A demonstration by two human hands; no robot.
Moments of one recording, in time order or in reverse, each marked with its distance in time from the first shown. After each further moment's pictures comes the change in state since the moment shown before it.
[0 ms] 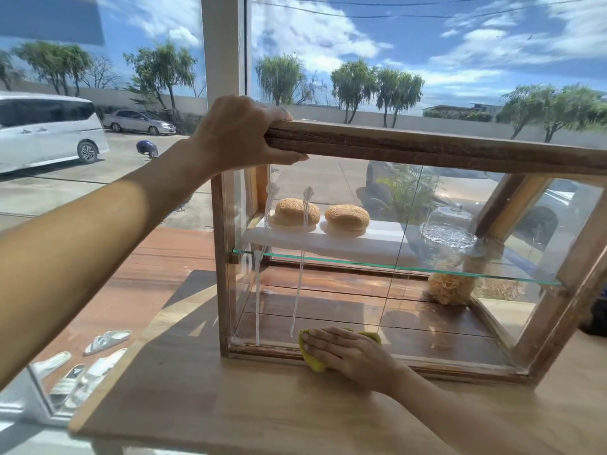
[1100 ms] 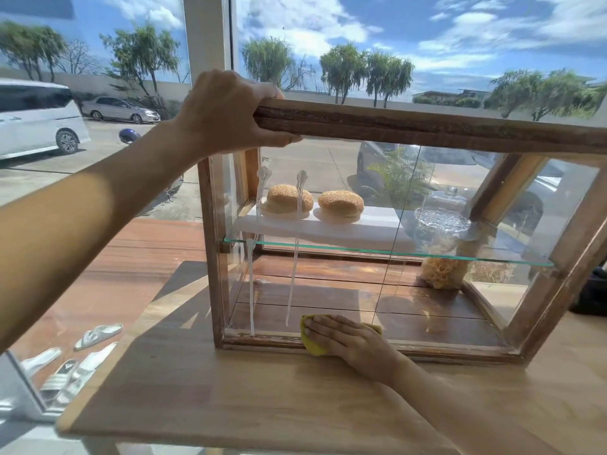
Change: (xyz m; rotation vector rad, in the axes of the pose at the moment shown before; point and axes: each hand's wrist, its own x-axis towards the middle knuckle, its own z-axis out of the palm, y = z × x) left_hand -0.001 -0.002 0.007 0.011 0.017 -0.024; right_hand -0.011 -0.005 0.010 0.128 0.122 0.084
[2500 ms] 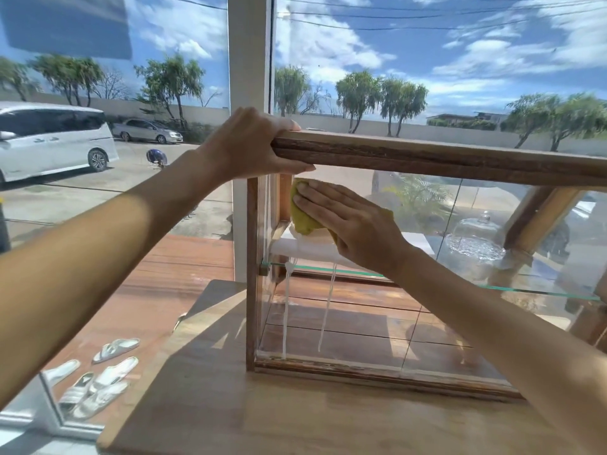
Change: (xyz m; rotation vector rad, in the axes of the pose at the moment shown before) left_hand -0.018 -0.034 -0.009 -0.233 0.006 0.048; right_hand 0.193 0.063 -0.150 -0.209 0.280 0.008
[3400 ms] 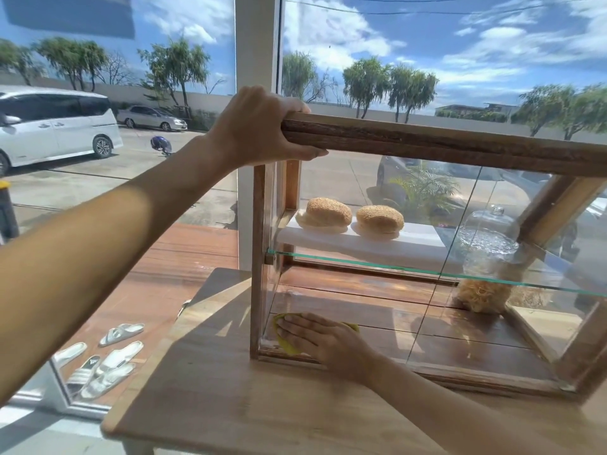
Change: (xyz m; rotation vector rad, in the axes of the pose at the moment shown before) left_hand -0.001 0.002 0.006 0.041 0.052 -0.085; right_hand -0.126 -0.119 0.110 0.116 -0.286 -0.187
